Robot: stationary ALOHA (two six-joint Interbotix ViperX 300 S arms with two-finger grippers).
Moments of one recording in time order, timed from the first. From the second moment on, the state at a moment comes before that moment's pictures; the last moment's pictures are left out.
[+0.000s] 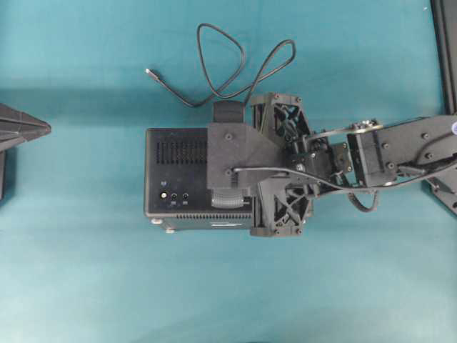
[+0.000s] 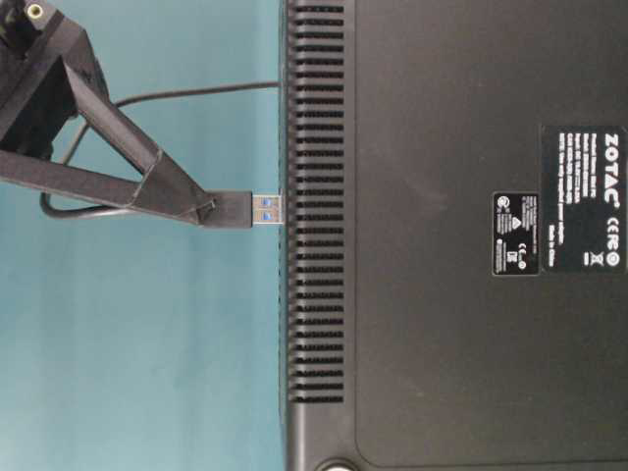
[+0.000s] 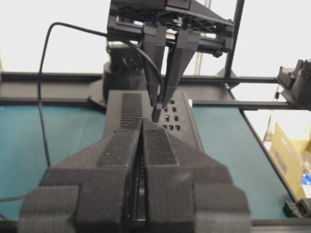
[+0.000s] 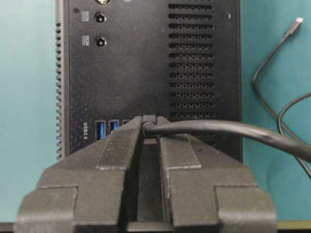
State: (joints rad) left arm -0.06 -1.08 1.10 0.01 -0.14 -0.03; right arm 0.21 -0.06 0.12 -0.26 0.98 0.28
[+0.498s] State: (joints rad) left arm -0.06 -1.08 1.10 0.01 -0.14 -0.03; right arm 0.22 -0.06 0.12 -0.26 0.98 0.28
